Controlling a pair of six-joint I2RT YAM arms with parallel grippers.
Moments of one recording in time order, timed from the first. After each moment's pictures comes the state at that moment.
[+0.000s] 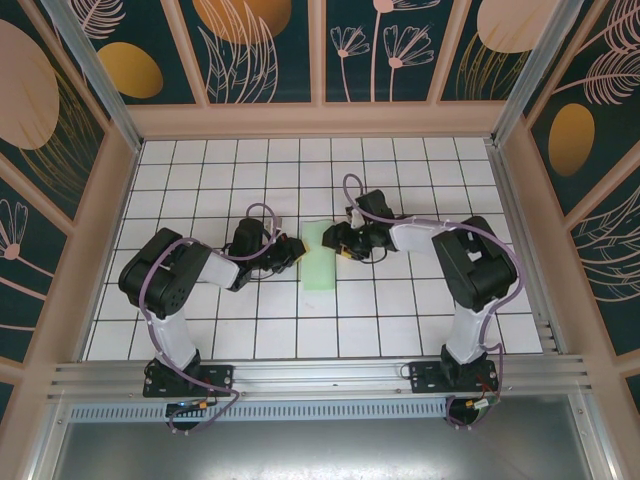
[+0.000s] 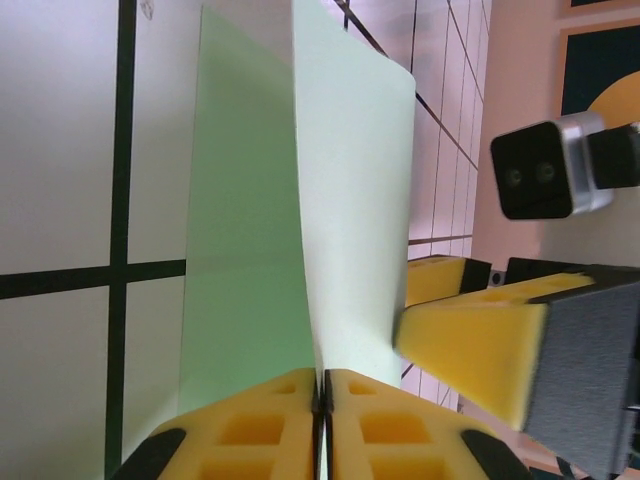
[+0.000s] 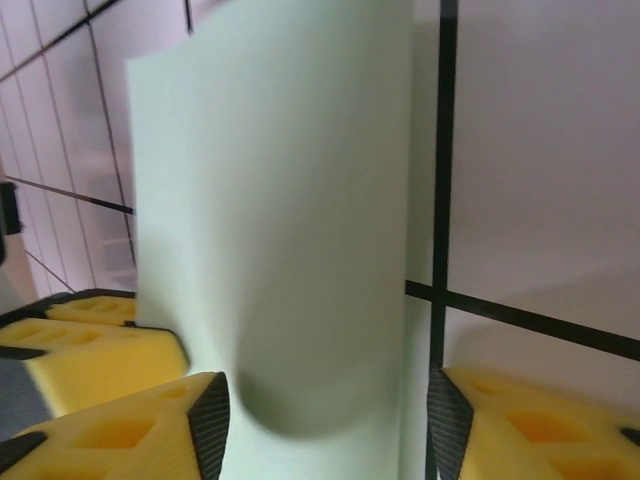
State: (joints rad) left arm -0.47 1.85 0.59 0.72 0.59 -1.13; right arm 0.53 1.86 1.00 -0.12 -0.55 0.74
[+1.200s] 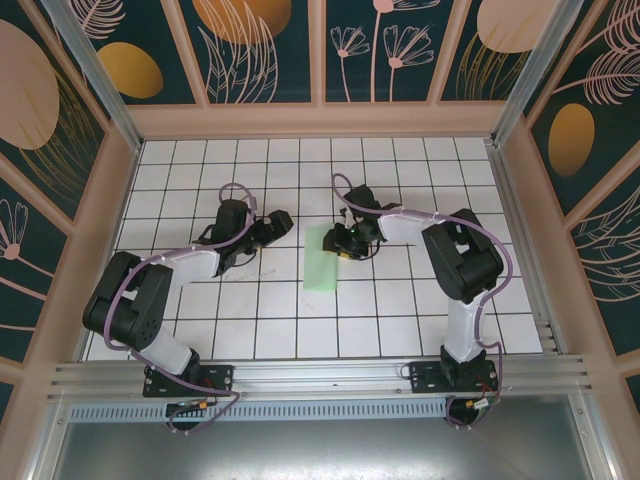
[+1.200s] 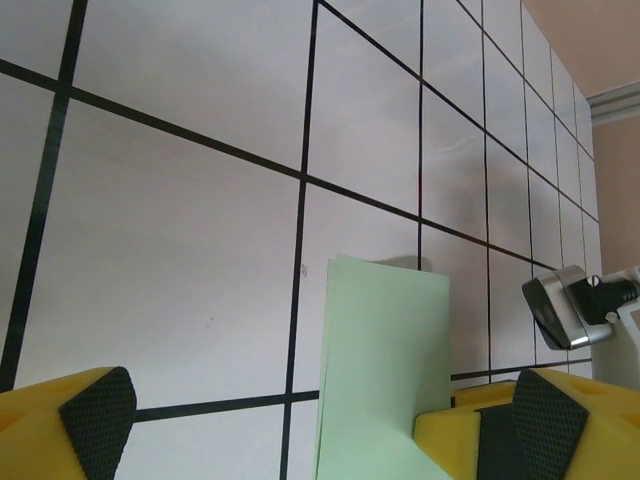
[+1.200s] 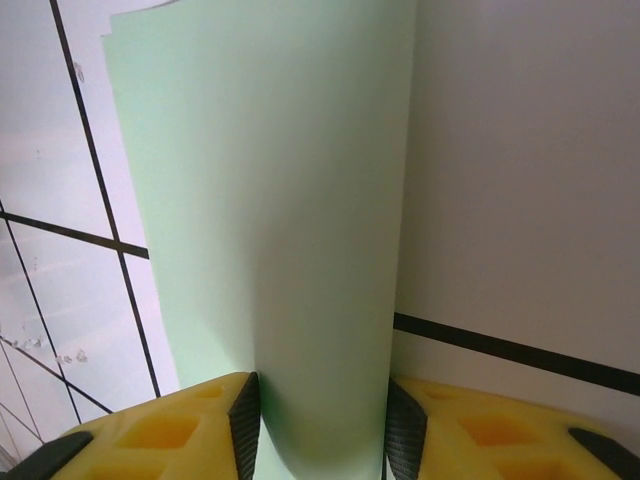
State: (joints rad) left arm -0.37 1.59 0.69 0.25 0.30 -0.85; right arm 0.56 1.96 1.16 -0.37 -0.43 0.66
